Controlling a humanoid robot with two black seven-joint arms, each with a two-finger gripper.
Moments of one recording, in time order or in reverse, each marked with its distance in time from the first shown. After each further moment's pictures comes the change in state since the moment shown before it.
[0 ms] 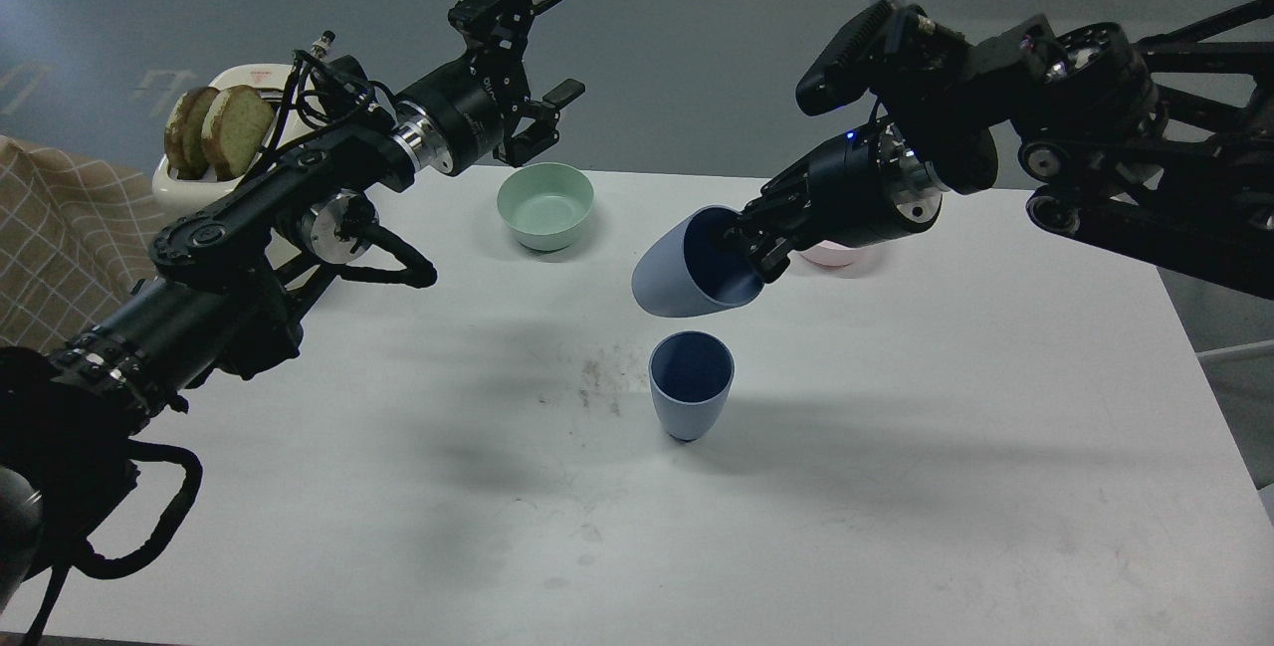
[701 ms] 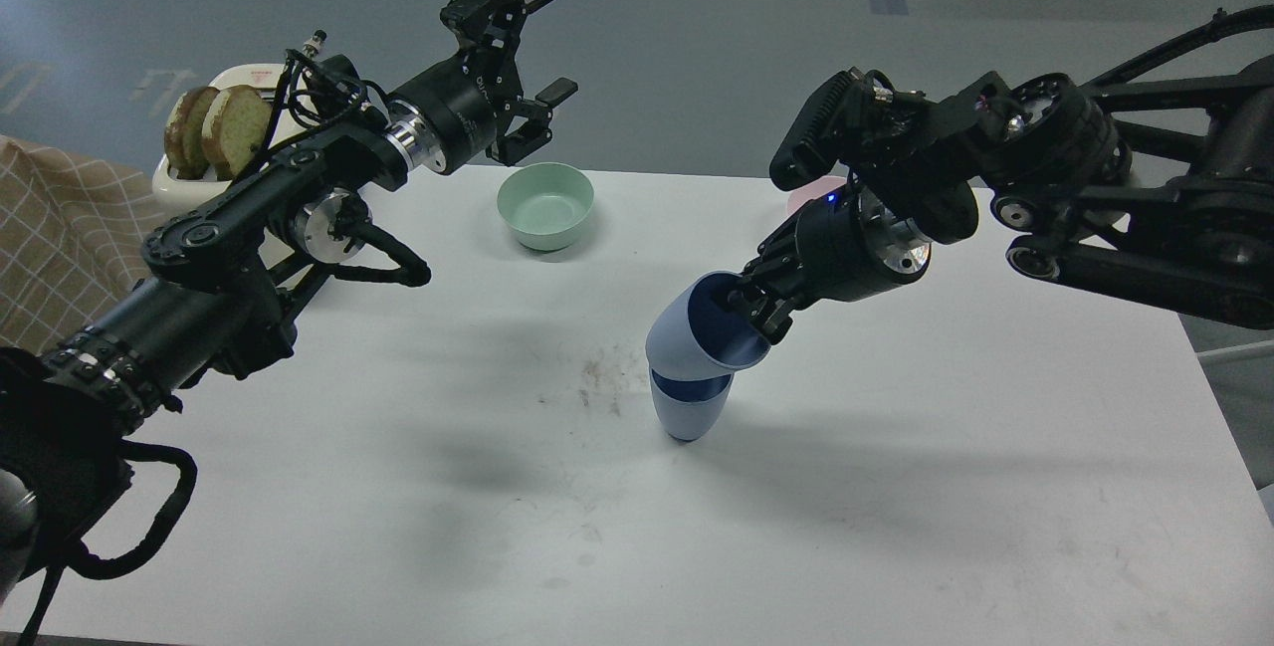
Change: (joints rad) left arm 0.002 0.007 -0.009 -0.001 0.000 -0.001 -0.001; right arm 0.014 0.033 -0.090 0.044 -0.027 0.000 0.000
